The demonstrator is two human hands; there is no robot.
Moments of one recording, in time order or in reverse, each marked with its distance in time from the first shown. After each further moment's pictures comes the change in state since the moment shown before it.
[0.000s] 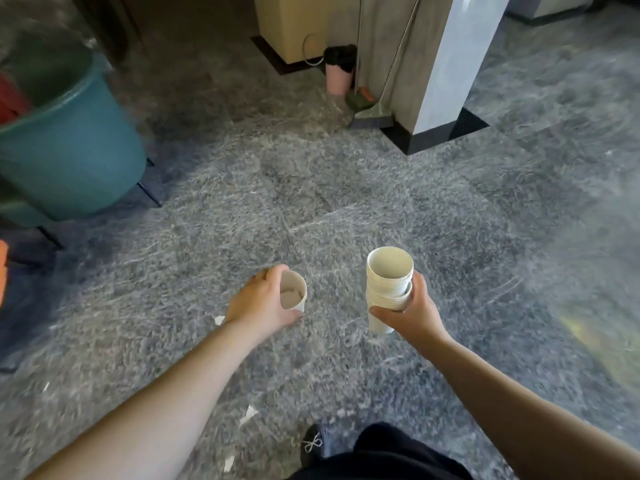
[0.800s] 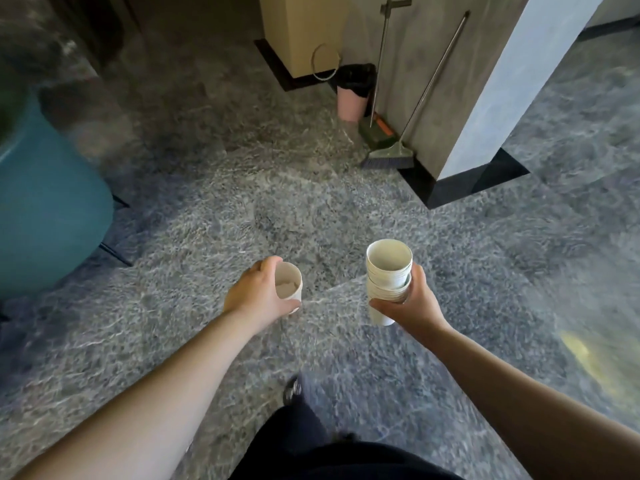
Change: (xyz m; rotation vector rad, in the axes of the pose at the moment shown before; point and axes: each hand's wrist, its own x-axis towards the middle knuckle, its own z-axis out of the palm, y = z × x) left_hand 0.515 0.033 -0.130 -0.047 0.028 -0.087; right_hand 0.522 -0.166 0.009 -0.064 -0.051 -0.023
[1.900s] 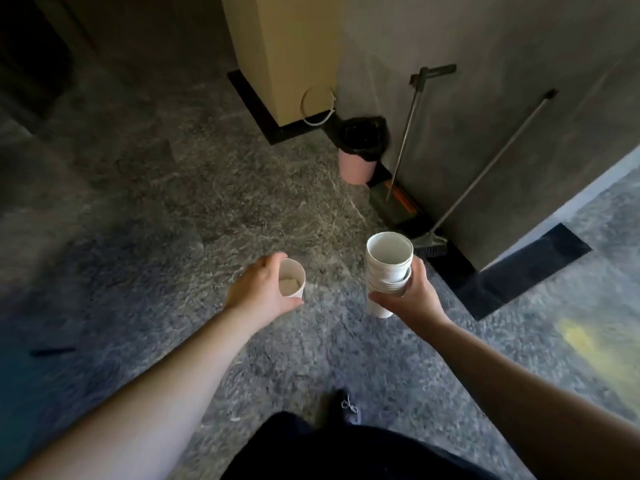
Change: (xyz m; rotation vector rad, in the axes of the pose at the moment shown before) left_hand 0.741 0.028 -0.184 0.052 0.011 0.155; right_hand 0.701 -0.237 0.066 0.064 0.071 0.045
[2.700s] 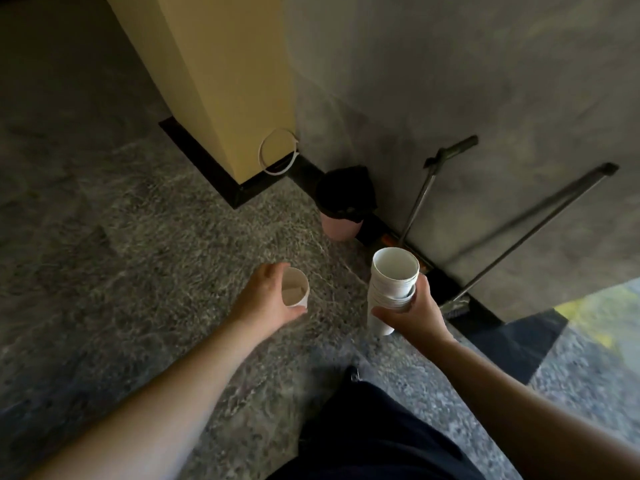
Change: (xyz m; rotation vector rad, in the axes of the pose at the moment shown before) left_hand 0.469 -0.025 -0.097 -0.076 -0.115 0.222; right_hand 0.388 -0.121 0.066 0.096 0.208 0.149
